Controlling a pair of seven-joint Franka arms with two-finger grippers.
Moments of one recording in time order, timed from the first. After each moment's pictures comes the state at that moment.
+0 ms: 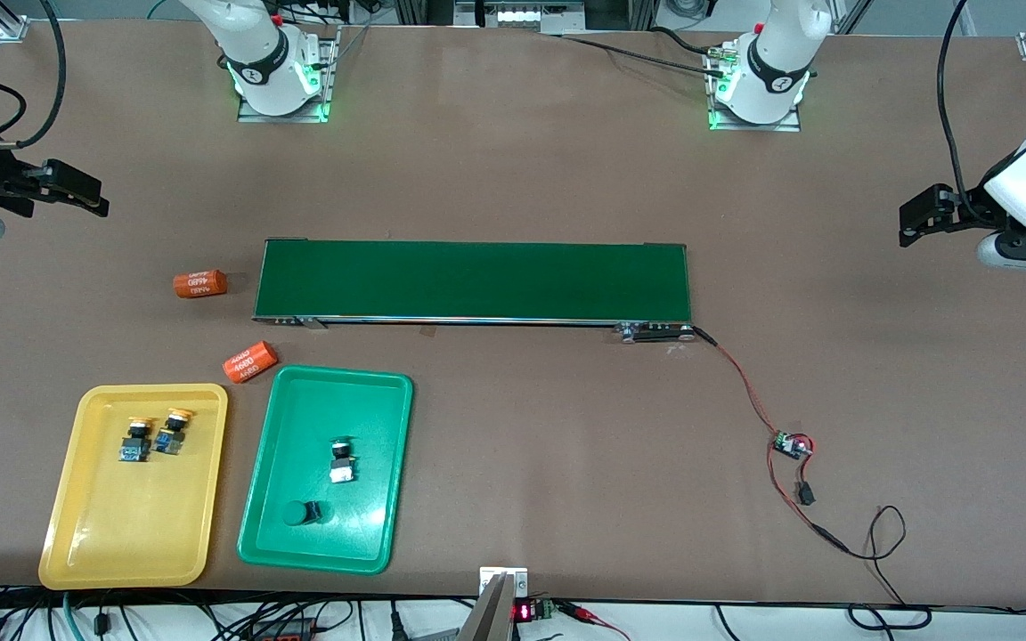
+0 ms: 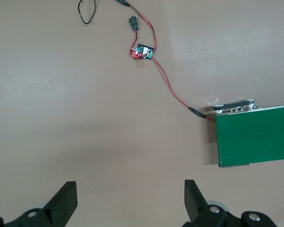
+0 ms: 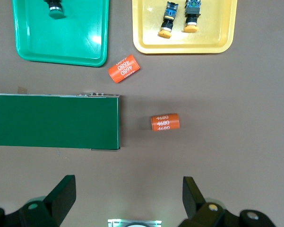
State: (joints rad) left arm -0.03 0.06 -0.01 -1.56 0.04 1.58 0.09; right arm -0.08 0.02 0.06 -1.62 0.00 1.53 -0.03
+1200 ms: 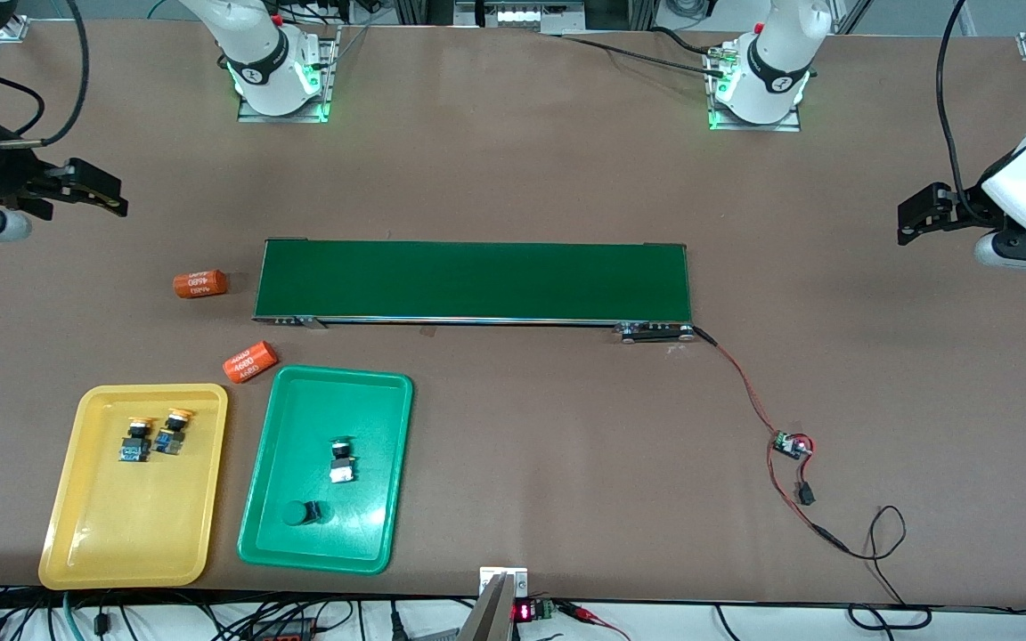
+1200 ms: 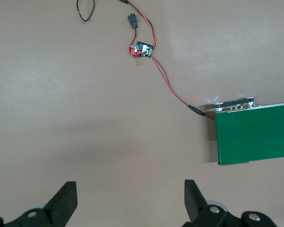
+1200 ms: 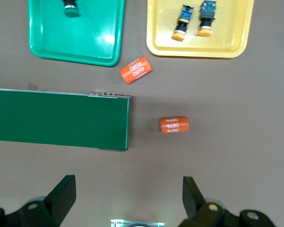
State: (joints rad) left arm -0.03 0.06 -0.01 -1.56 0.04 1.57 0.09; right arm -0.05 0.02 0.08 -1.62 0.02 1.53 -0.03
